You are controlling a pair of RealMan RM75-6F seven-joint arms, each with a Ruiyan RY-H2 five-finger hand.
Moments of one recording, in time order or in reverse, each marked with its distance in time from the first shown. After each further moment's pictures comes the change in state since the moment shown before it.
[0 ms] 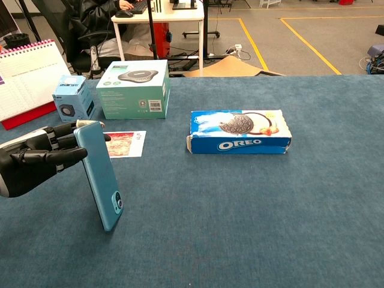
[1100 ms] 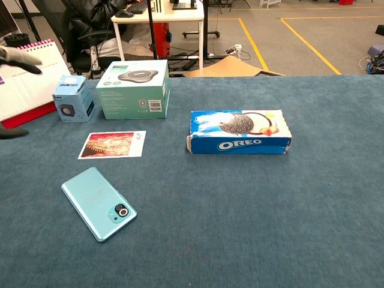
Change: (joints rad) left arm 0.104 0.208 -0.057 -0.219 -0.010 0.341 1.304; right arm -0.008 0.023 0.001 -0.024 -0.027 0.024 0.052
